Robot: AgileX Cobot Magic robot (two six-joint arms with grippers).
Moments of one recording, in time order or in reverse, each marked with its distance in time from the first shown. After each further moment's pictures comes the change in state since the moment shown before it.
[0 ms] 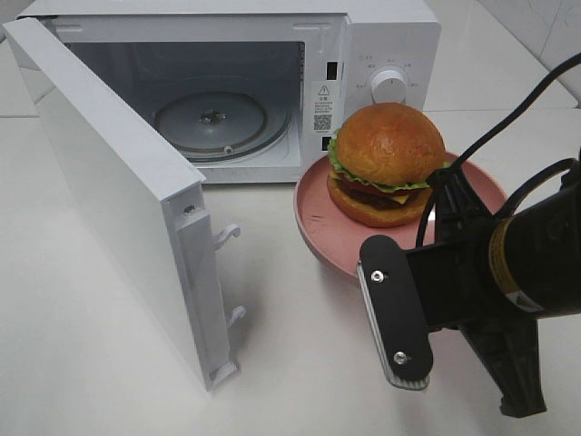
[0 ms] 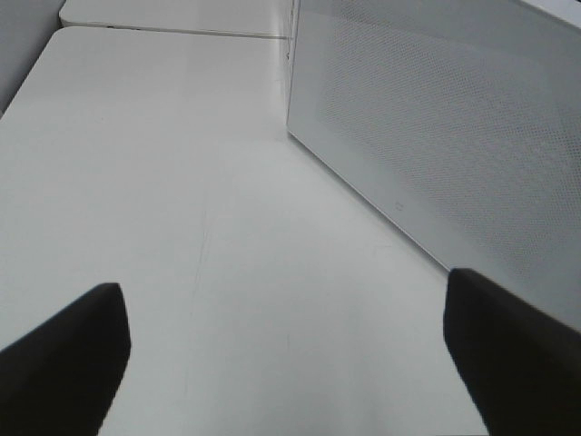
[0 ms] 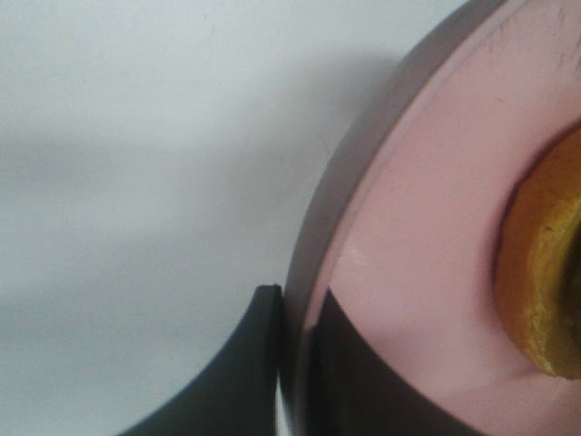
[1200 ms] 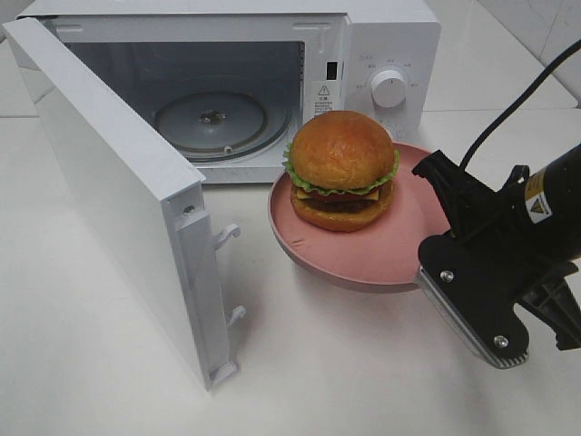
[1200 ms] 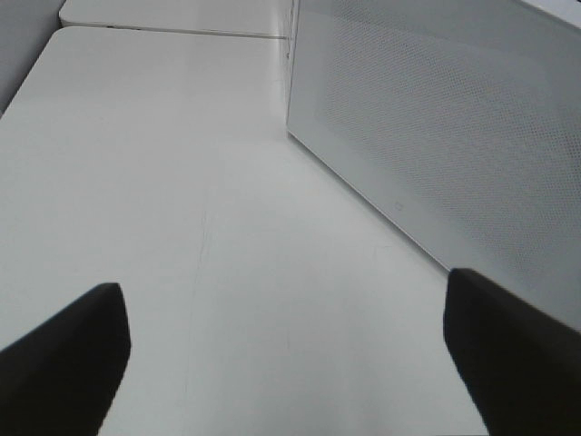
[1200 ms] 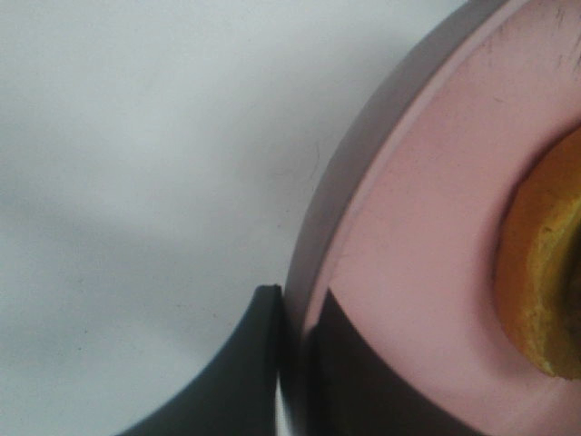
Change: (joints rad) left arm 0.000 0.000 0.000 0.000 0.000 0.000; right arm -0.353 0.002 -0.022 0.508 -0.171 -1.154
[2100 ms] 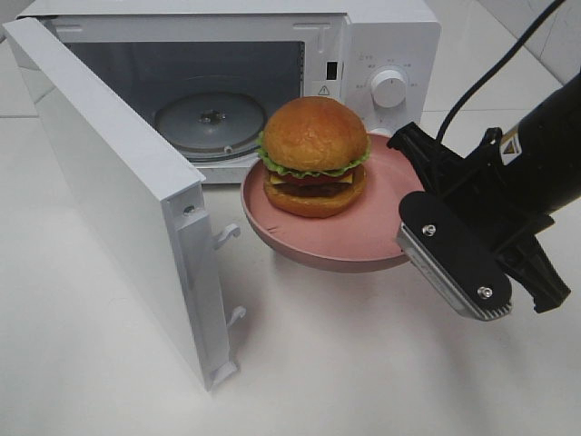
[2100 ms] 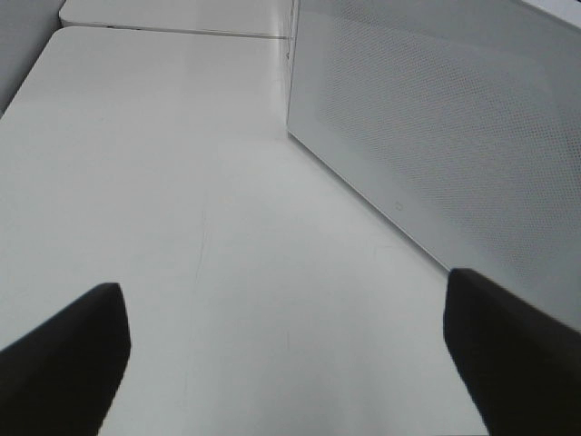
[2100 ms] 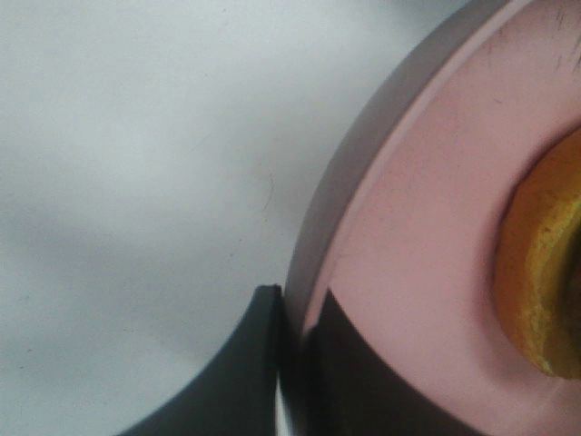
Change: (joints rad) left arm 0.000 0.000 0.000 0.000 0.000 0.000; right arm -0.034 0.077 -0.151 0.212 0.105 -0.258
